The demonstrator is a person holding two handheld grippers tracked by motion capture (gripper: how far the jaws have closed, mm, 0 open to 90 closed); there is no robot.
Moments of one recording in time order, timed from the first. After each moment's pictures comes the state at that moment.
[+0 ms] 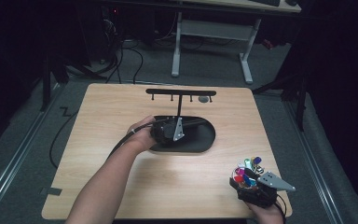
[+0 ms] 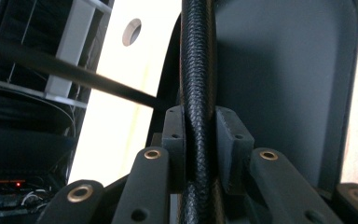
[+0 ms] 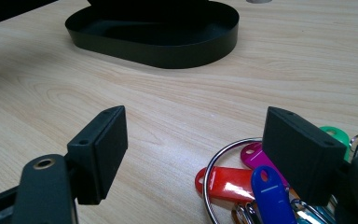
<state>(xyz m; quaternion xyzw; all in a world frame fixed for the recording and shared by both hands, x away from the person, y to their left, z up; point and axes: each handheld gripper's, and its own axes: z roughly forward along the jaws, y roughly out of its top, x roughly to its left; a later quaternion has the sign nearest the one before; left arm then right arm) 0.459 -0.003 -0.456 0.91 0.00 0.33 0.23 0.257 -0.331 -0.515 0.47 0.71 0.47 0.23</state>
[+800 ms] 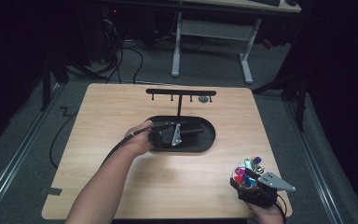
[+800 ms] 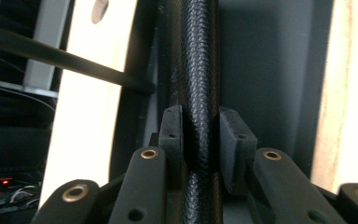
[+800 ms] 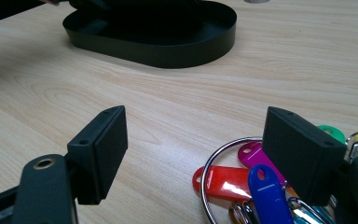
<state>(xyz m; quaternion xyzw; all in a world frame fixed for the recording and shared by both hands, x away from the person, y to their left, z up) 0.453 -0.001 -0.476 0.93 -0.03 0.30 0.19 0.256 -0.332 -0.515 0.47 0.71 0.47 0.24</state>
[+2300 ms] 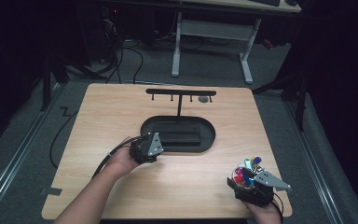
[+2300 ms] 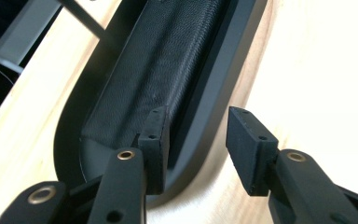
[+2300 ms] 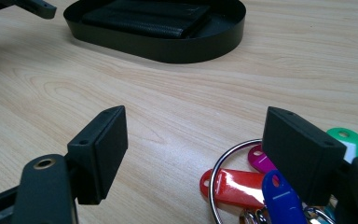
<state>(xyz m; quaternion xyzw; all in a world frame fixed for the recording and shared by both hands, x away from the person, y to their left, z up) 0.400 0.066 -0.481 0.91 0.10 0.25 0.32 0.262 -0.324 -0.518 0.46 0.72 0.46 0.23</state>
